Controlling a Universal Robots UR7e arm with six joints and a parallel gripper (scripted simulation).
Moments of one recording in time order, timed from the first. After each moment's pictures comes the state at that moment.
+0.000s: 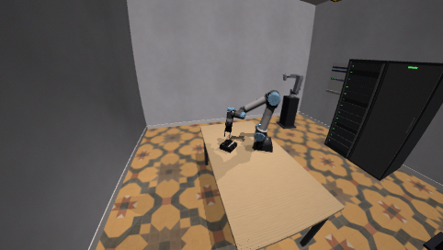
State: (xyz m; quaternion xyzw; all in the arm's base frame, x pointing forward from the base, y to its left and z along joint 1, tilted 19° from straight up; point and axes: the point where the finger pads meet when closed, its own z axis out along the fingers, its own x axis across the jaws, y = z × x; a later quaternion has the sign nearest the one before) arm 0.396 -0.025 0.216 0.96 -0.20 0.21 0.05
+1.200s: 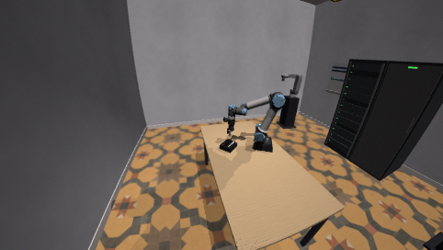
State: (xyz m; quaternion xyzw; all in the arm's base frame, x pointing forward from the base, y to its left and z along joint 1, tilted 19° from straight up) arm 0.369 -0.017 0.239 0.76 -0.63 0.16 -0.04
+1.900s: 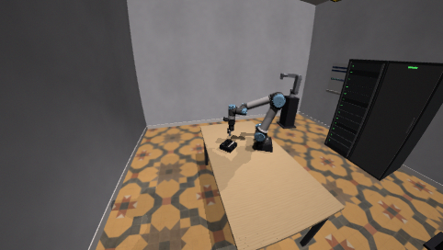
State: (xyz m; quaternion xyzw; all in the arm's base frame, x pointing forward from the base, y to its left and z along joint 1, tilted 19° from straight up) arm 0.367 -0.017 0.240 0.74 -0.65 0.15 -0.05
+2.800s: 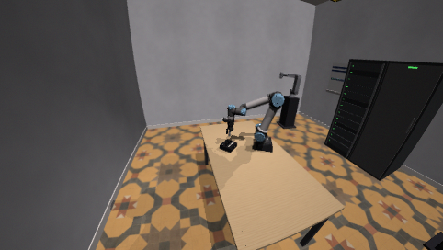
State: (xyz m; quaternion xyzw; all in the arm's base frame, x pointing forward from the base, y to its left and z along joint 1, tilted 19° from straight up) arm 0.376 -0.018 0.239 0.79 -0.59 0.17 -0.03
